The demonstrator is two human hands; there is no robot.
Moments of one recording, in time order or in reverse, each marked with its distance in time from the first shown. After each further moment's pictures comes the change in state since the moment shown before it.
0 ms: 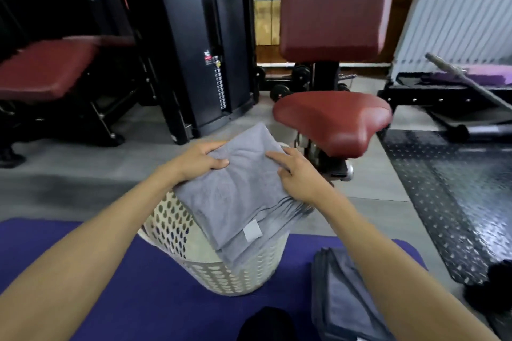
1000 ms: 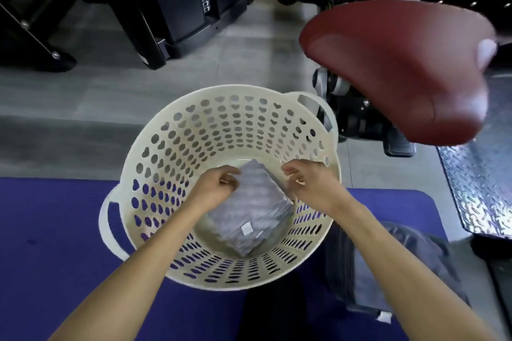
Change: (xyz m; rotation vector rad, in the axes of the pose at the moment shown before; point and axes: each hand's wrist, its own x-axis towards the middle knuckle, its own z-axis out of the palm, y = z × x) left_hand 0.065 -0.163 0.084 -0.081 -0.109 -0.393; right_hand 0.056 0.063 0.093 0.011 -0.231 0.387
